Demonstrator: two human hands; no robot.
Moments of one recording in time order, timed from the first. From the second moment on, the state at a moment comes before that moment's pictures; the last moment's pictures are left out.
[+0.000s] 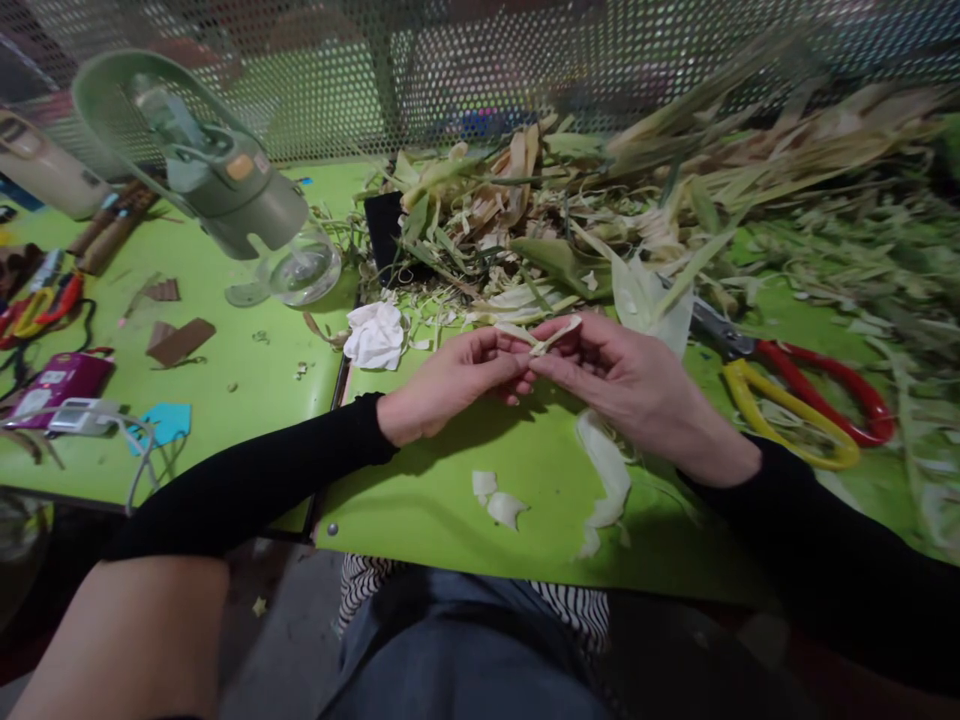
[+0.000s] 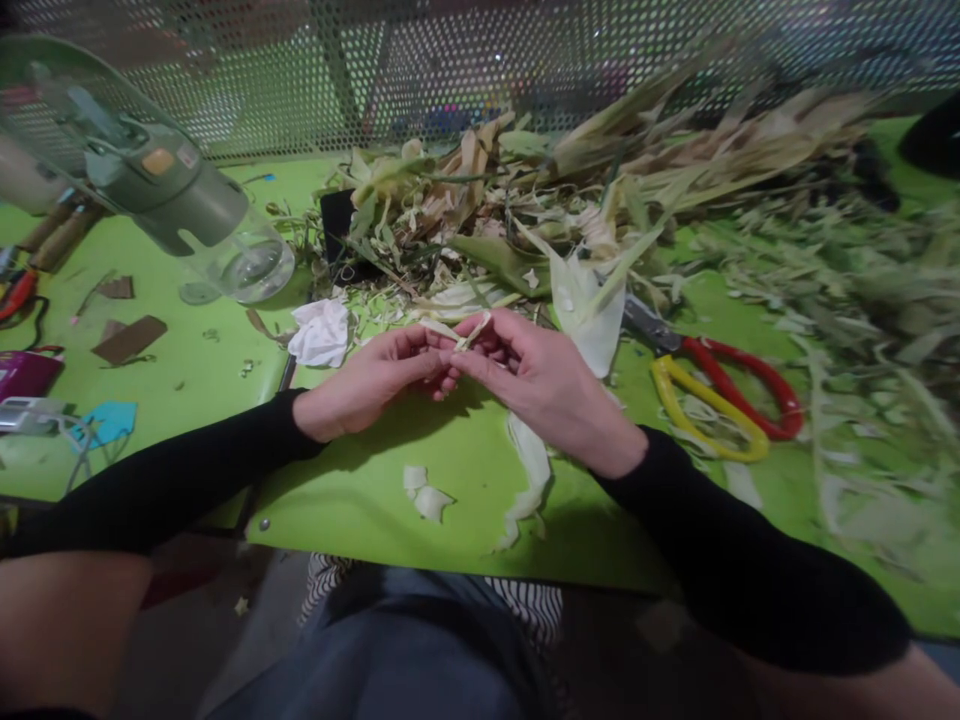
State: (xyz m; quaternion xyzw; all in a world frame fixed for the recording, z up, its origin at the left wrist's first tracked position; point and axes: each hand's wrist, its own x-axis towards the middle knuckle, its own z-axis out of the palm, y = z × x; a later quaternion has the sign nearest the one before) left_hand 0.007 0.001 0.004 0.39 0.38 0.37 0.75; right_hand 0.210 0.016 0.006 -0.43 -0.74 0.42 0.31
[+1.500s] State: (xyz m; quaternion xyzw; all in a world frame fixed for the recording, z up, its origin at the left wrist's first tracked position) left_hand 0.006 -0.003 0.011 0.56 0.35 0.37 0.65; right_hand 0.199 0.005 0.018 -0.39 -0.68 0.48 0.38
